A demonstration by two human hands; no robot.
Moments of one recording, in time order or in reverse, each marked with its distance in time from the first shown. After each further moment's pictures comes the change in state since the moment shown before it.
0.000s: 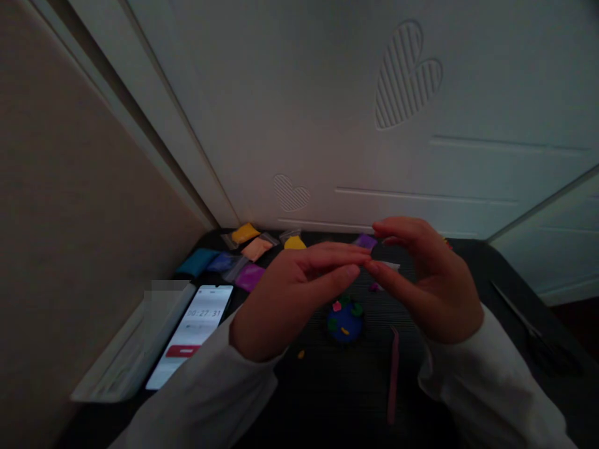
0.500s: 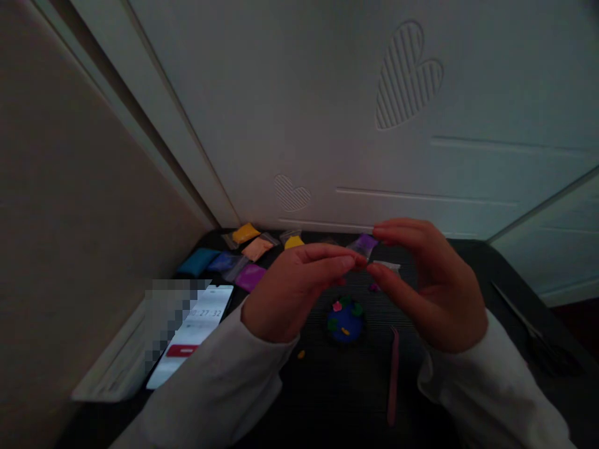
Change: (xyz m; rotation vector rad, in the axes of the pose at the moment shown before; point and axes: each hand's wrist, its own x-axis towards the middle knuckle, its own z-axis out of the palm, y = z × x) left_hand 0.007 -0.014 0.006 -0.592 0.026 -0.277; right_hand -0.002 -0.006 -0.001 -0.059 0.004 -0.081
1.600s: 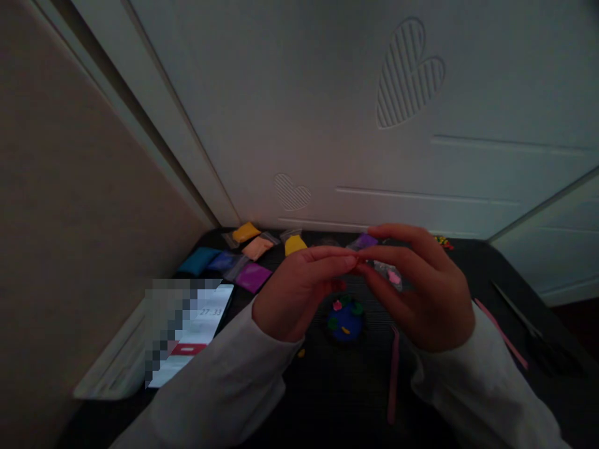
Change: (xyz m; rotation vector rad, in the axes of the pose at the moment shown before) left_hand 0.003 -0.006 0.001 -0.104 0.030 -0.076; right_hand -0.002 -0.001 0.006 -0.327 0.020 -0.138
